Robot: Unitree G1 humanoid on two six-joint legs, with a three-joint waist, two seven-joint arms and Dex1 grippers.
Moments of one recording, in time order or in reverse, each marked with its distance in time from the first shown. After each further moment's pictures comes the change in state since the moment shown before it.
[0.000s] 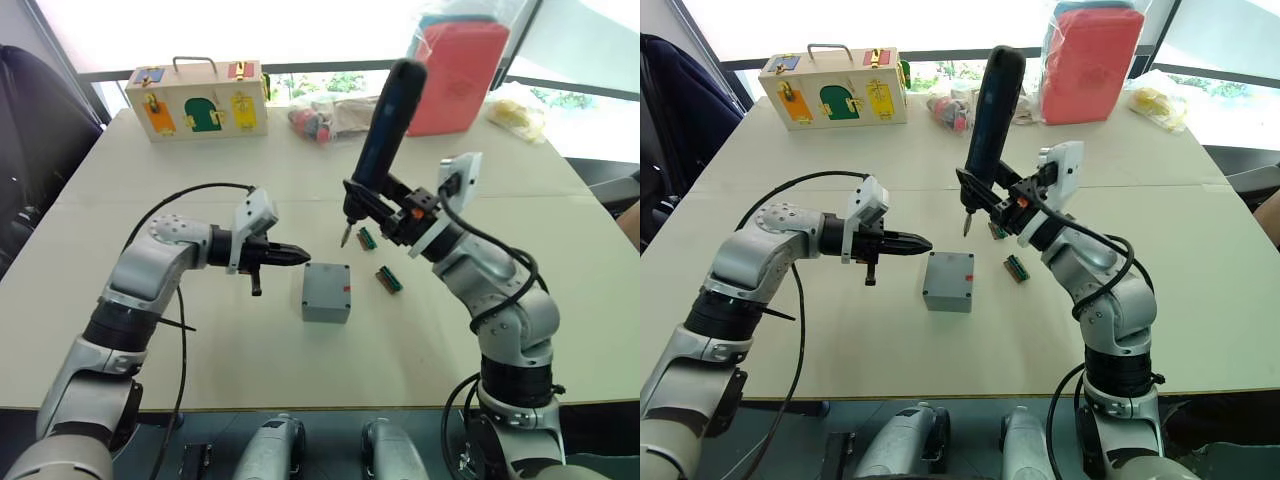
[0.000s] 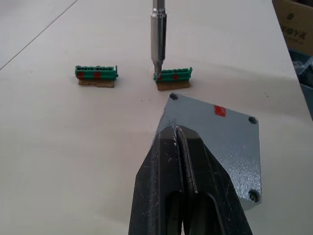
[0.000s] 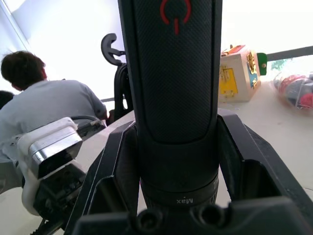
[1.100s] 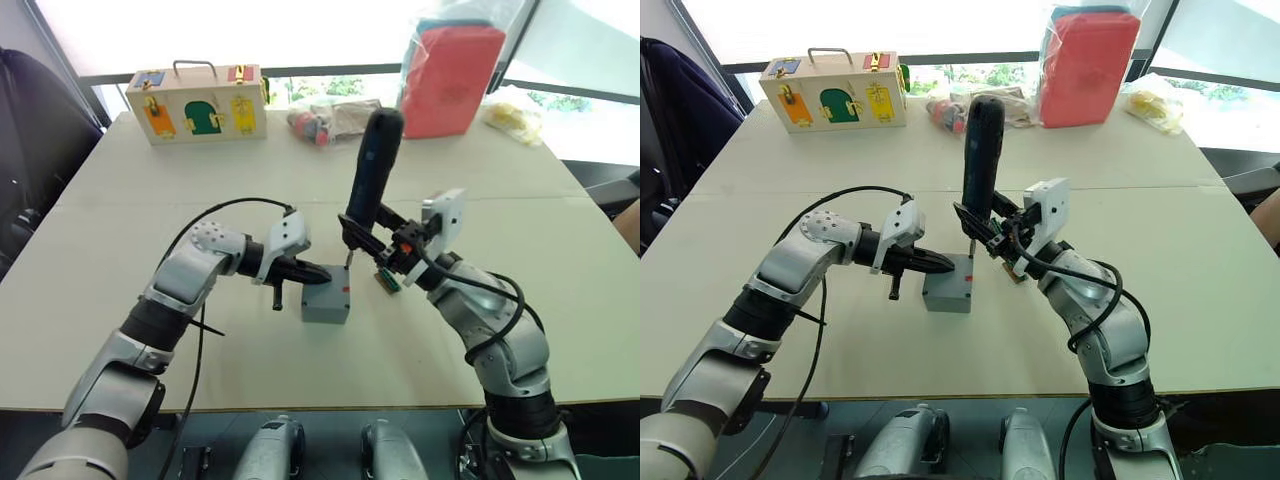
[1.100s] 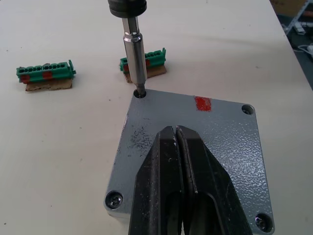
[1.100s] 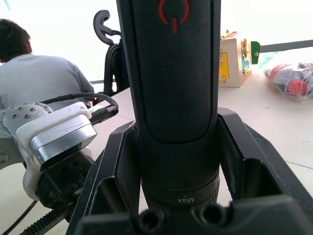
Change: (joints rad) left arm -0.016 -0.068 -0.128 0.095 0.141 -0.156 -0.054; right arm 0.163 -0.059 0.149 -0.031 -0.144 -0.167 -0.025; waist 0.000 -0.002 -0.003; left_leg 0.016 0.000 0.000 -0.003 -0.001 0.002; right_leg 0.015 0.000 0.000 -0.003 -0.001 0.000
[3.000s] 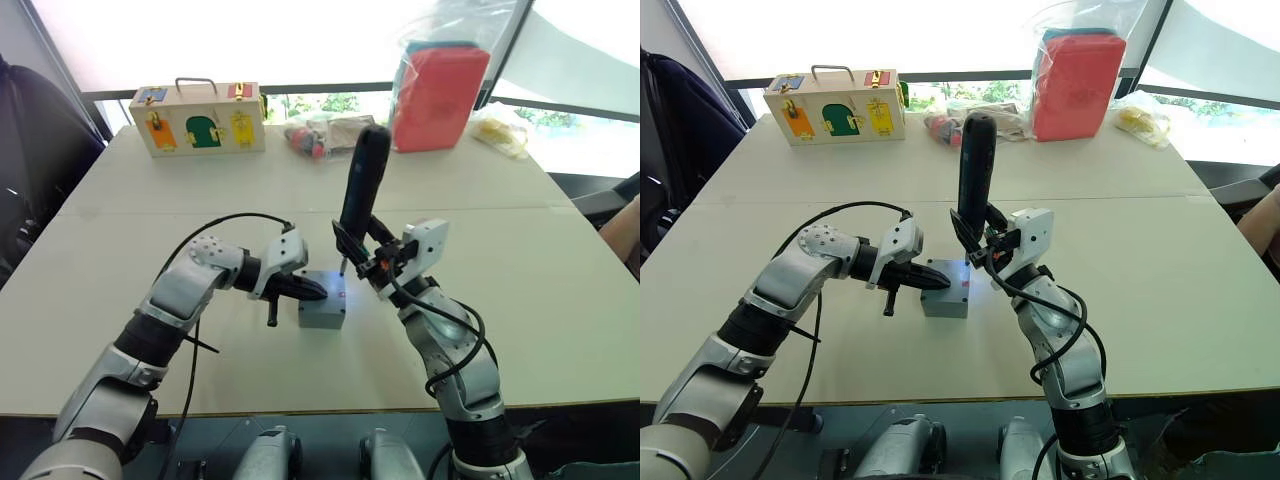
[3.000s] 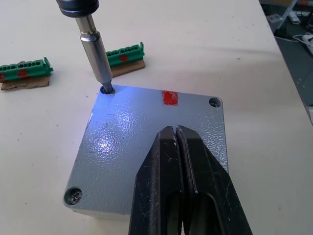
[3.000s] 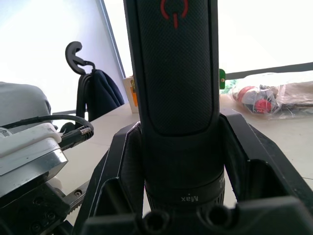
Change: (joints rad) left arm 0.068 0.020 -0.010 -0.068 0.006 0.026 -0.008; right arm 0.129 0.192 0.071 0.077 -0.175 -0.218 -0.115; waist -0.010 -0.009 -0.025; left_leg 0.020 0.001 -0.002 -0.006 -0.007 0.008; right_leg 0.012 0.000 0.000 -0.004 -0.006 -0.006
